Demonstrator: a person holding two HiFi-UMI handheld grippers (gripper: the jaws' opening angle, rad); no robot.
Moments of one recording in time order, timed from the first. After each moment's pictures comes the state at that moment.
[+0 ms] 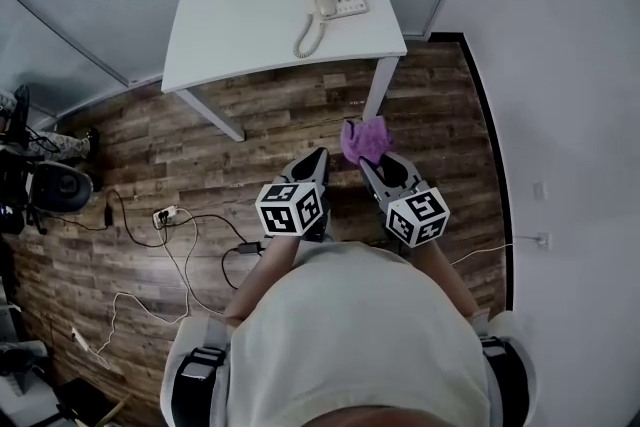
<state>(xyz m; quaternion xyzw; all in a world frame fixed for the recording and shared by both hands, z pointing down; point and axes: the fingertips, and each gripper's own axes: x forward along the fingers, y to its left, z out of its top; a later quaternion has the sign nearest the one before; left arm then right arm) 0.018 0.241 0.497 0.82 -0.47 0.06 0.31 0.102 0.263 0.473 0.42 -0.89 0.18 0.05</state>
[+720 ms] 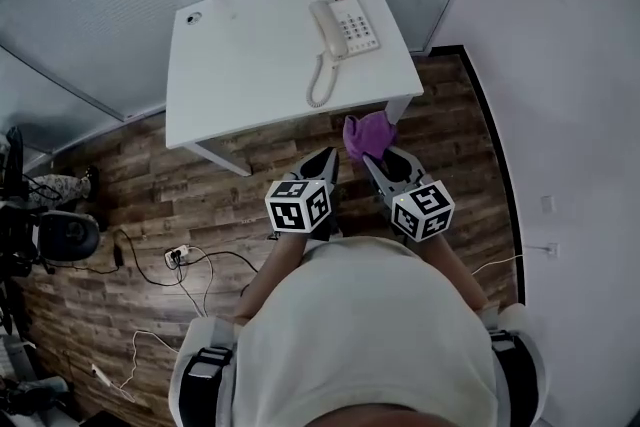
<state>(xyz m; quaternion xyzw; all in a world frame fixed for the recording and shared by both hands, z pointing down) -0.015 0.089 0.484 0.85 -0.43 0.08 0.30 0.054 0.110 0.453 0.45 -0.87 0.17 0.07</state>
